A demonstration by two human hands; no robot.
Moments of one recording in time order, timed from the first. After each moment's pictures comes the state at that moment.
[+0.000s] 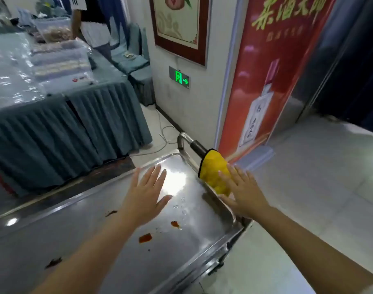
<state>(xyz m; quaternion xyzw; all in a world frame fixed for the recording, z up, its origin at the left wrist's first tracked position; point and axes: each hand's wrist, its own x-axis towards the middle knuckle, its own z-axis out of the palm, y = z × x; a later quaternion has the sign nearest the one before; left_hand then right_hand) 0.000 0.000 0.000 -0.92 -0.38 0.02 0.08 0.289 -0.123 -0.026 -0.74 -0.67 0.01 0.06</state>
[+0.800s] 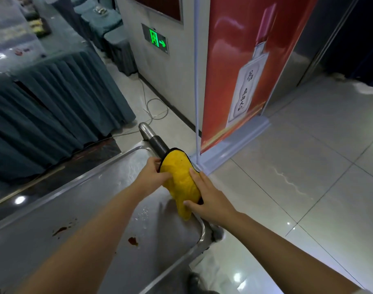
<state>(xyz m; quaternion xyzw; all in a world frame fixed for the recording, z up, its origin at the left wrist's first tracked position) 0.205 0.071 -0.055 -0.66 -0.53 -0.09 -0.53 0.357 -0.079 -0.082 -0.71 -0.58 0.33 0.21</state>
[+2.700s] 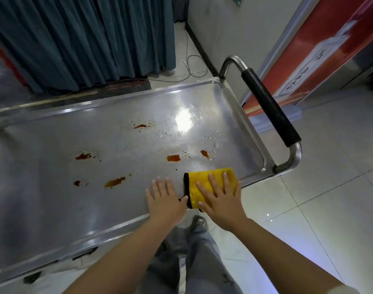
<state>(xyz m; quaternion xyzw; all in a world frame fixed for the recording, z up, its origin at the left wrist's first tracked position) -0.074 -0.151 -0.166 -0.71 -0.63 0.17 -0.27 0.105 -0.206 -0.163 -0.68 -0.70 0.13 -0.15</state>
